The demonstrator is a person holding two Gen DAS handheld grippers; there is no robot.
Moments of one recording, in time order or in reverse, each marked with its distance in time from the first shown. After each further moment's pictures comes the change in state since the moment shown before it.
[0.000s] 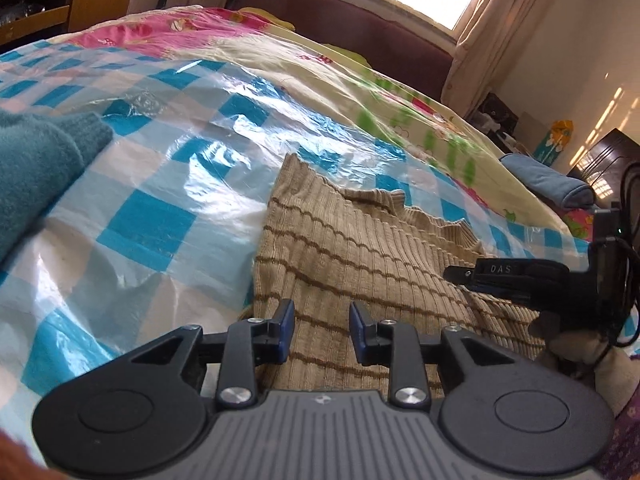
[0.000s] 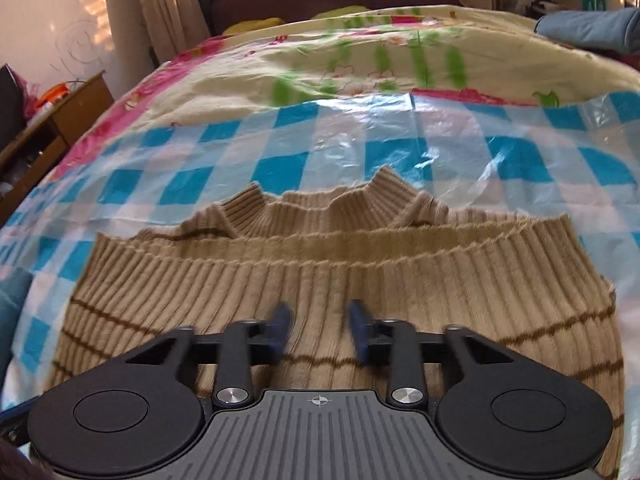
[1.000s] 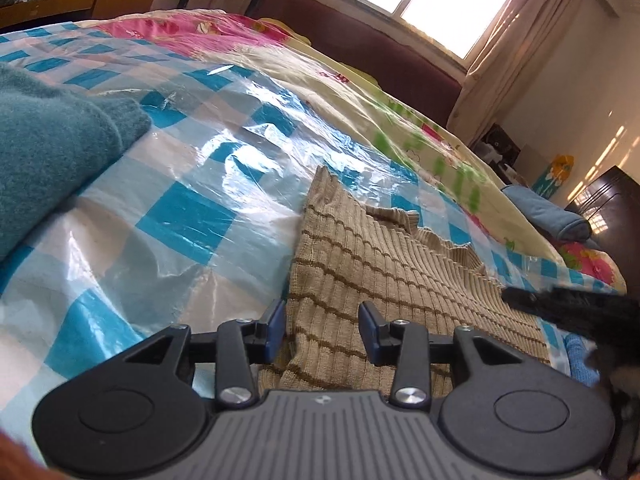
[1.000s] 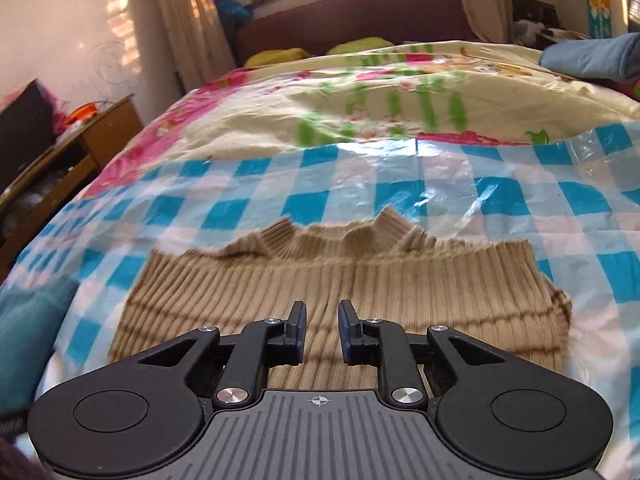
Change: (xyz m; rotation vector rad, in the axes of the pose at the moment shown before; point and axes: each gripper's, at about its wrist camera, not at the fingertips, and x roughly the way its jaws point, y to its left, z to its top) left arm -0.014 0.030 -0.009 -0.085 -0.058 -0.024; right arm -0.076 -0.006 -0.014 -0.036 -0.082 0.086
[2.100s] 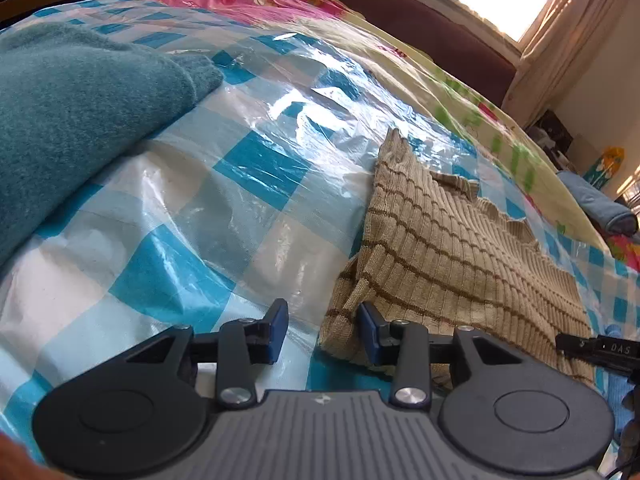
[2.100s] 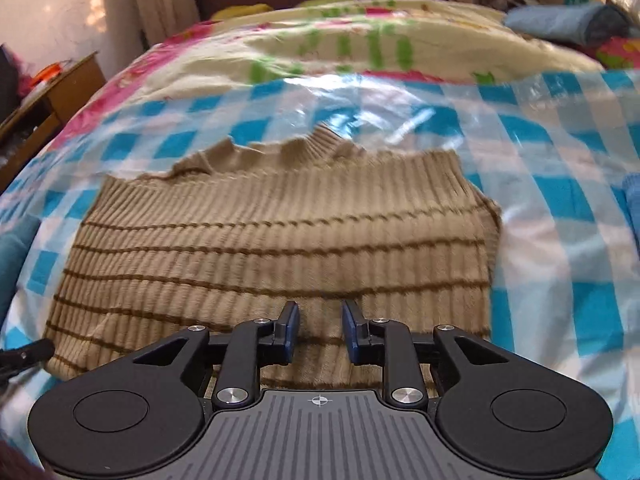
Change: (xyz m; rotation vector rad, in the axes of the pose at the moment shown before) left arm -0.010 0.018 -0.019 -0.063 0.073 0.158; right arm -0.010 -0.031 -0.036 0.041 0.138 -0.134
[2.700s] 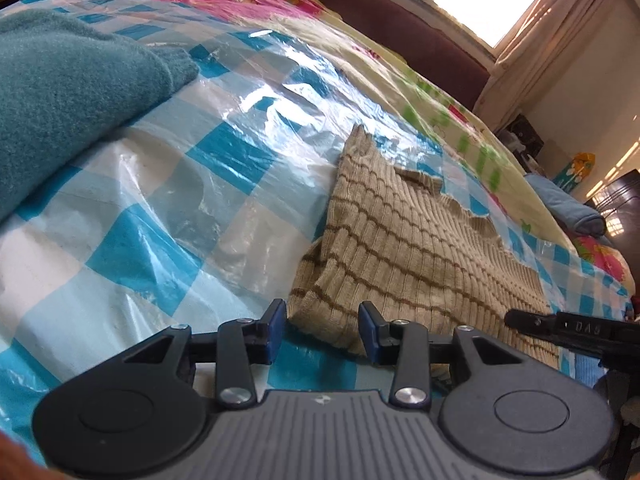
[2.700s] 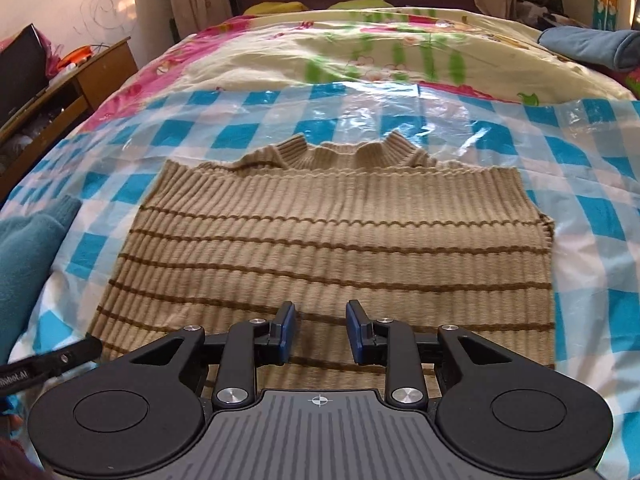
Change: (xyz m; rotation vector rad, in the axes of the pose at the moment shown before) left arm -0.008 -0.004 -0.010 0.001 0.014 -0.100; right arm -0.012 0.065 -0.005 -0.092 0.000 0.043
